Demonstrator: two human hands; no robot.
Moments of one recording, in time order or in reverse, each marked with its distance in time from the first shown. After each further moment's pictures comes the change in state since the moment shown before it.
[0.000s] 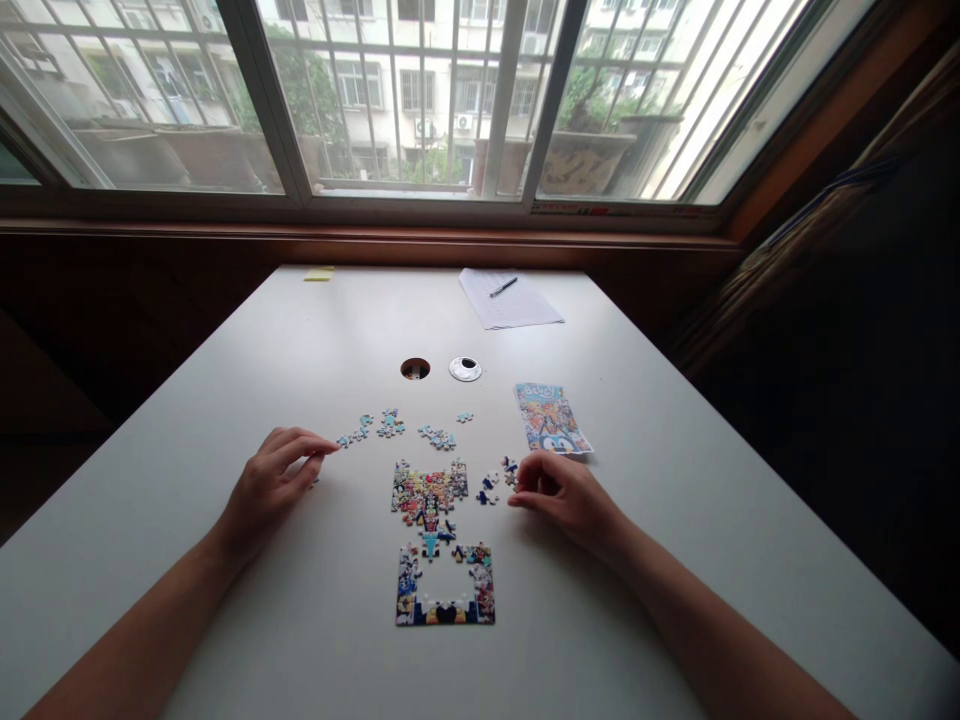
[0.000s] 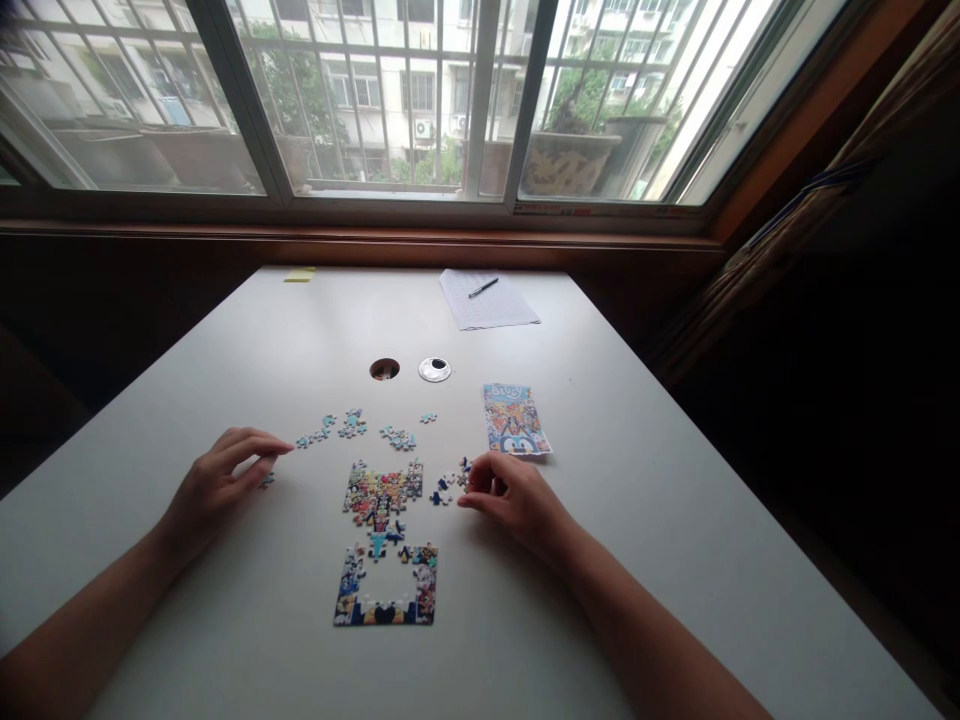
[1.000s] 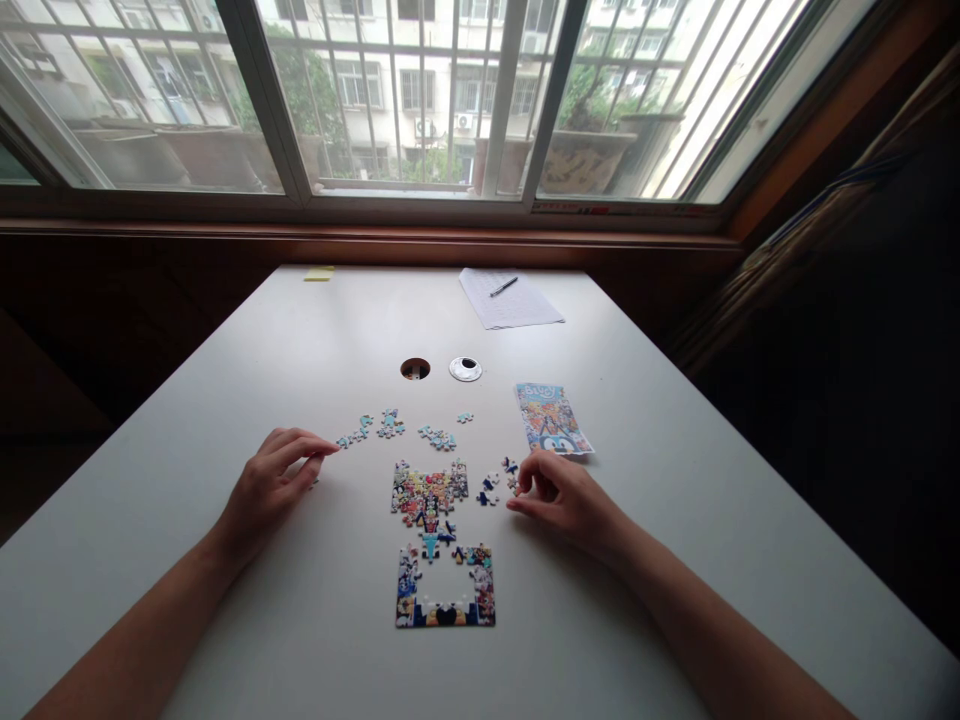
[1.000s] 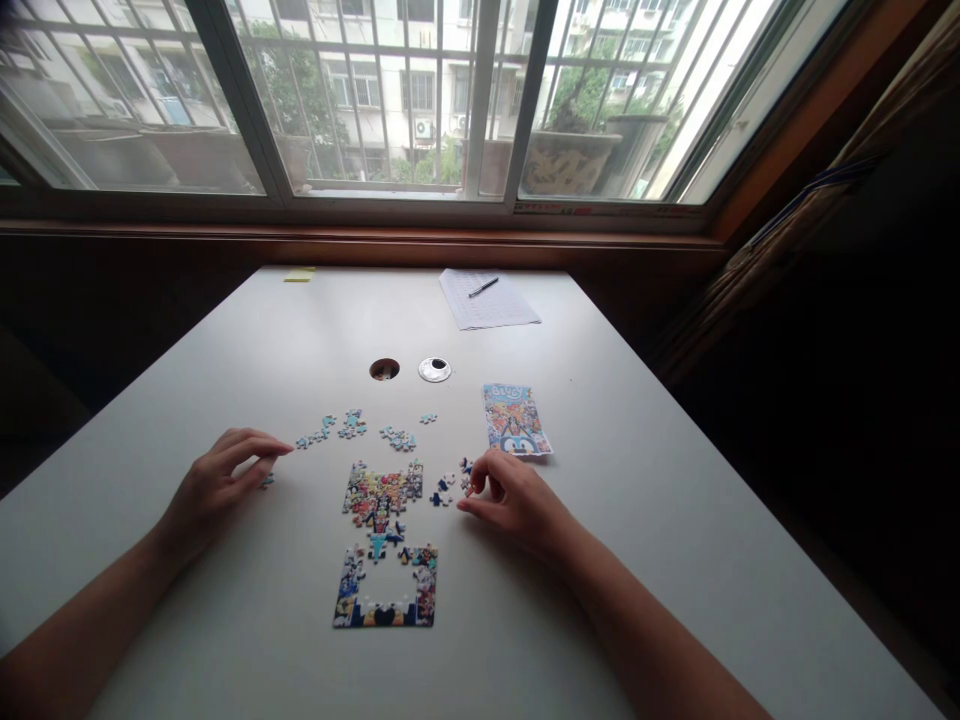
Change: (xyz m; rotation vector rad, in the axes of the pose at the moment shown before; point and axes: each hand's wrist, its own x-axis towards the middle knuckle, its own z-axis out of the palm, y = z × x) left_hand -0.001 -0.001 -0.001 0.005 -0.006 0.005; right_hand 0.000 -0.002 -0.002 -0.118 -0.036 -0.043
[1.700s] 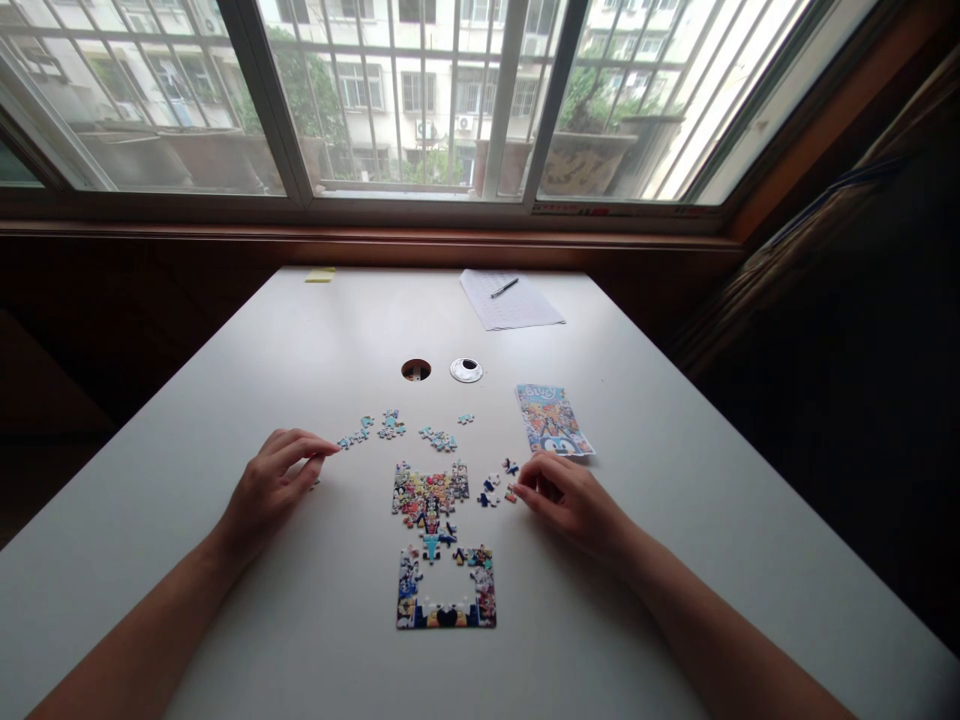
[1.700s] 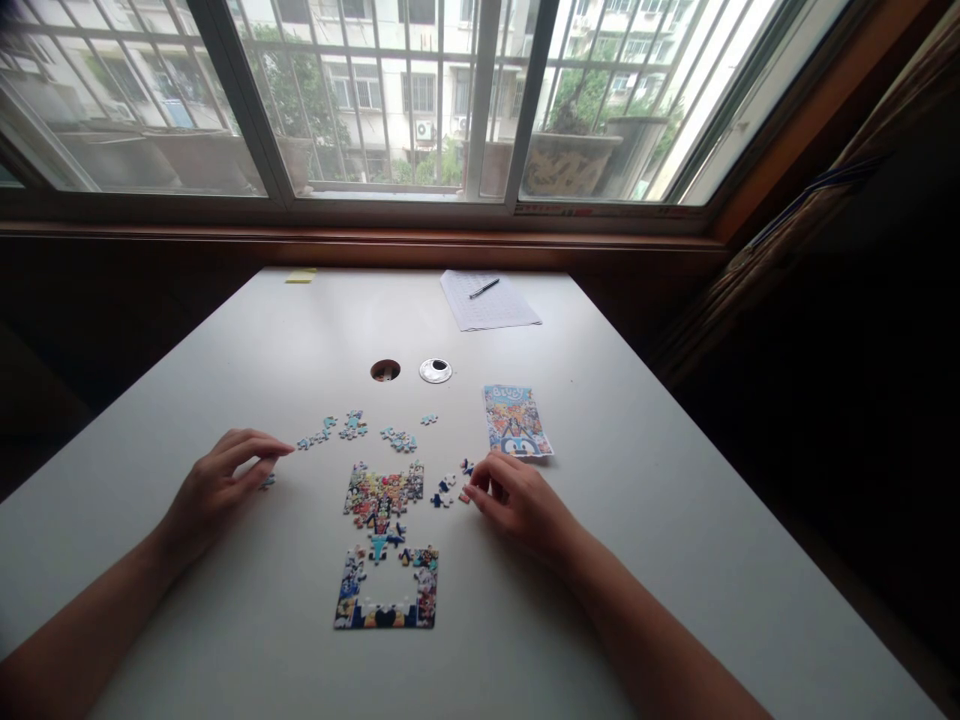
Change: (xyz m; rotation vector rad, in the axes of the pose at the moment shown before) left_hand 0.000 0.000 0.001 -0.014 0.005 -0.013; right_hand -0.001 -0.008 -0.004 -0.048 0.022 -0.108
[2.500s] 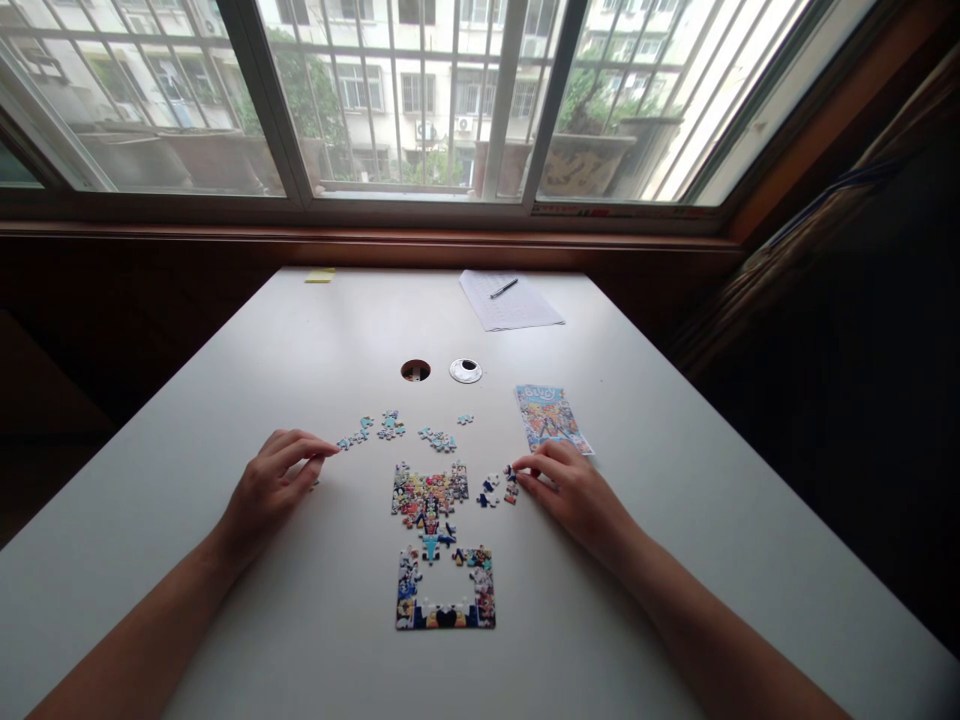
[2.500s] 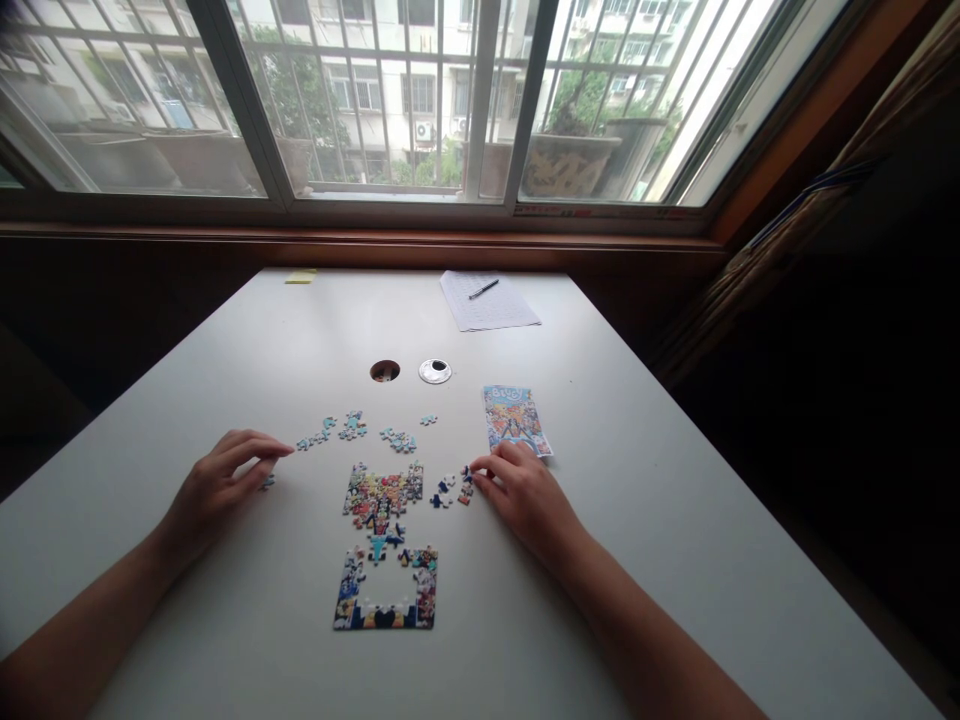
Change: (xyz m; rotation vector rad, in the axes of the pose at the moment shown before) left_hand 0.001 0.003 -0.001 -0.006 -0.006 -0.038; right_hand 0.001 0.013 0.001 -0.275 0.099 0.012
